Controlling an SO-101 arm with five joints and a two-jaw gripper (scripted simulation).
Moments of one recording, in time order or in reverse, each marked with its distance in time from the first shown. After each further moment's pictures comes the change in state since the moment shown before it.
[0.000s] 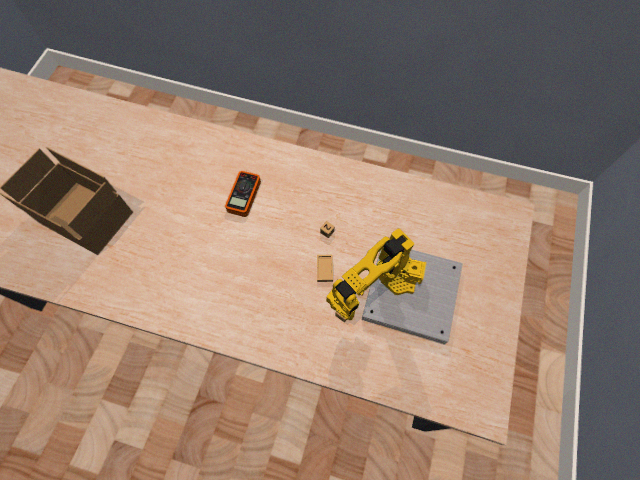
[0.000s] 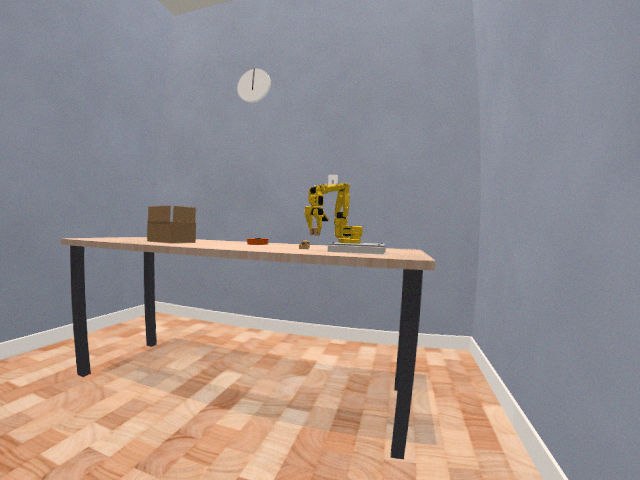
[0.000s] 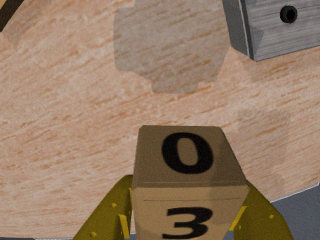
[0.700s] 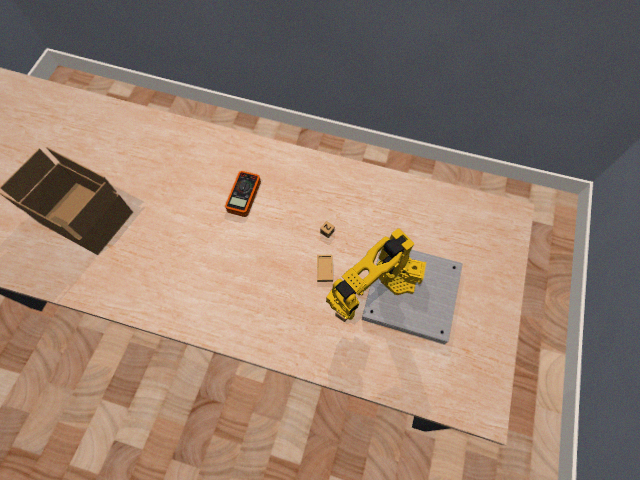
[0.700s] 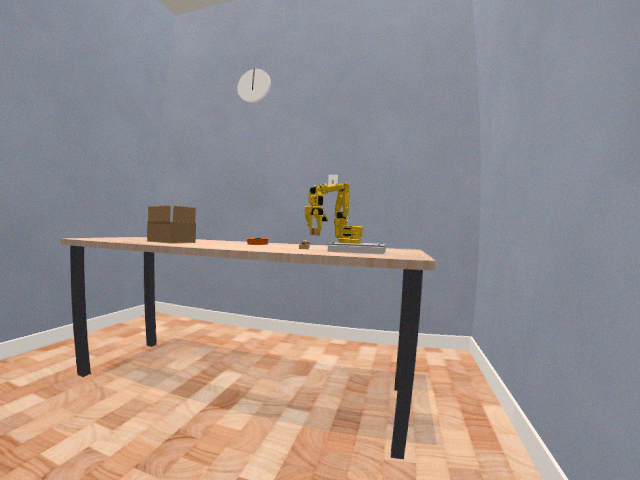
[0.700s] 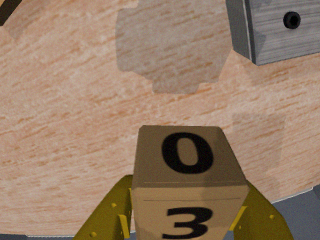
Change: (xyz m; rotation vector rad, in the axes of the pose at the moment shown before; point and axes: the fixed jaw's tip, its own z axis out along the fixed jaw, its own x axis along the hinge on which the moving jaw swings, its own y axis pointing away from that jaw) arm 0.000 0.000 0.000 0.000 0.000 -0.038
